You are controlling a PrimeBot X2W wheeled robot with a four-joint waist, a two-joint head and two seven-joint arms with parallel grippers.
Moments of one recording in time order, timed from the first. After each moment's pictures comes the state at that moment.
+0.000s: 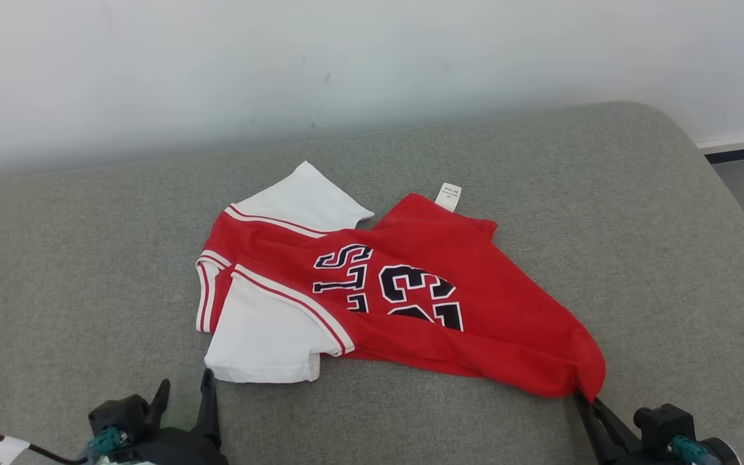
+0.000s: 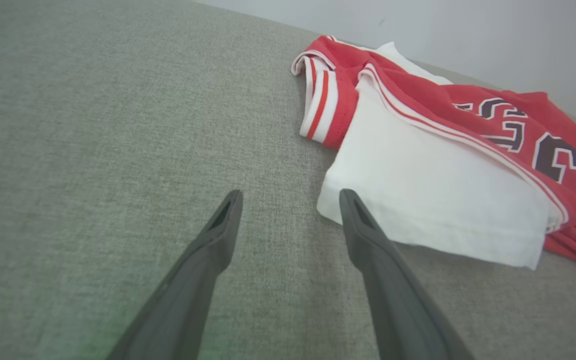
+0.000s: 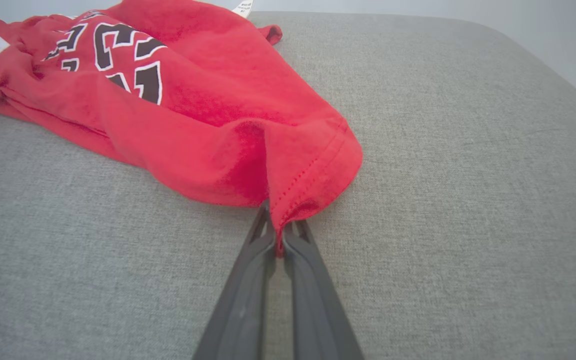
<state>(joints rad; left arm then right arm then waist) -0.28 0.24 -0.39 0.64 -0.73 0.07 -0.26 -0.15 -0.30 0.32 0.59 0.33 0.13 -0.26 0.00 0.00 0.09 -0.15</state>
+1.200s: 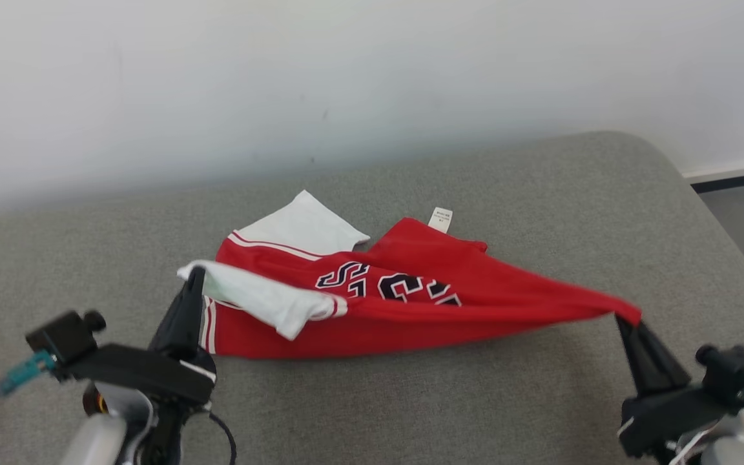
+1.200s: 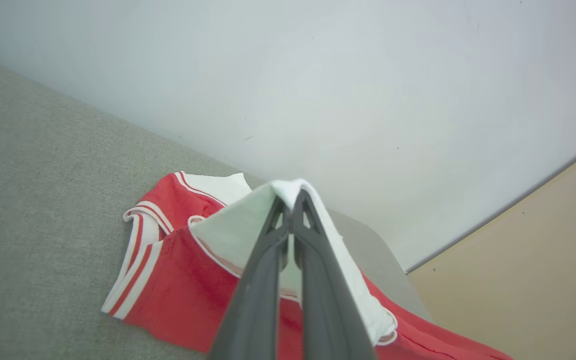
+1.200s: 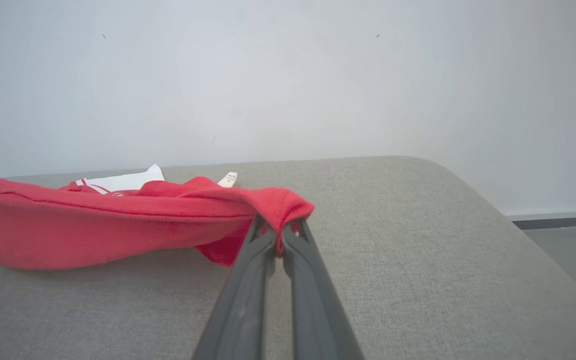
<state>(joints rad) -0.33 0.25 -0.27 0.30 -1.07 -0.11 -0.09 -0.17 -0.37 0.24 0.38 0.44 0.13 -0.26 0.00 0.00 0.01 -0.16</state>
